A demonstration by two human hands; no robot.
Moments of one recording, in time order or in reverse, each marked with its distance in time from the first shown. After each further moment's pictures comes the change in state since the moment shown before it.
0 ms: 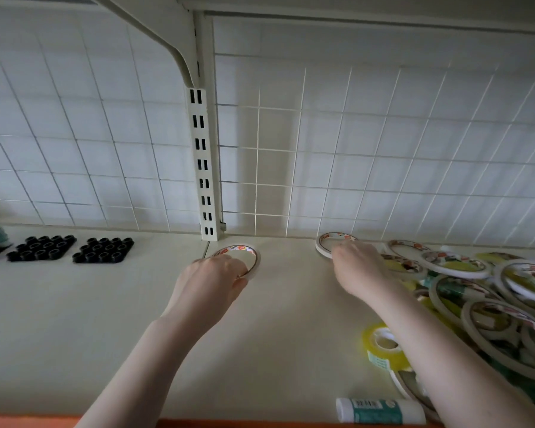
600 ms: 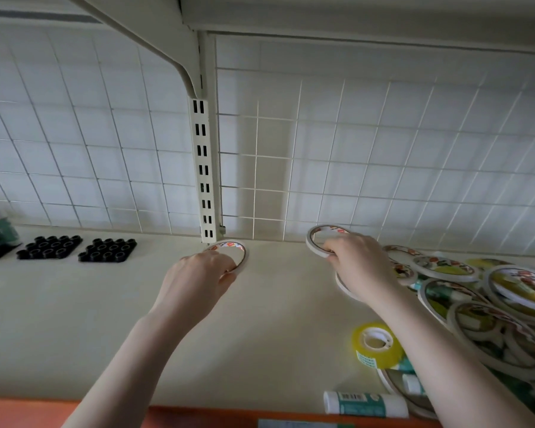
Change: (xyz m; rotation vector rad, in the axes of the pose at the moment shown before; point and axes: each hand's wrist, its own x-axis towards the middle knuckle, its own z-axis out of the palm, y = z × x) left_hand -0.006 -0.005 -0.012 -0.046 0.013 -0.077; right_hand -0.015 0.005 -0.029 0.136 0.185 -0.028
